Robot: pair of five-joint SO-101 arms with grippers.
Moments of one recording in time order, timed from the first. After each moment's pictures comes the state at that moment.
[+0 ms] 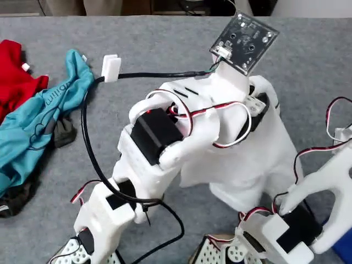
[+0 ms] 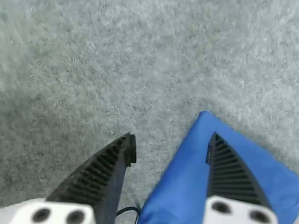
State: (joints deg) left arm 49.9 24.4 -91.8 100.2 1.5; right arm 47.6 -7.9 7.4 74.0 25.1
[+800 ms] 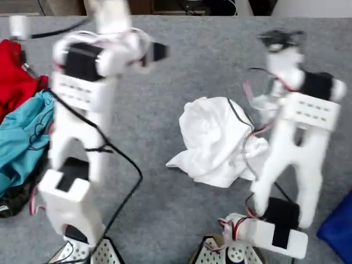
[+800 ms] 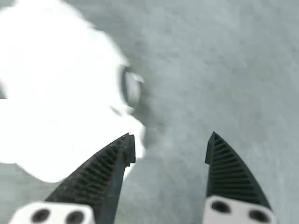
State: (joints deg) left arm 10.0 14.2 -61.0 100.2 4.8; right arm 8.7 -7.9 -3.9 91.2 24.7
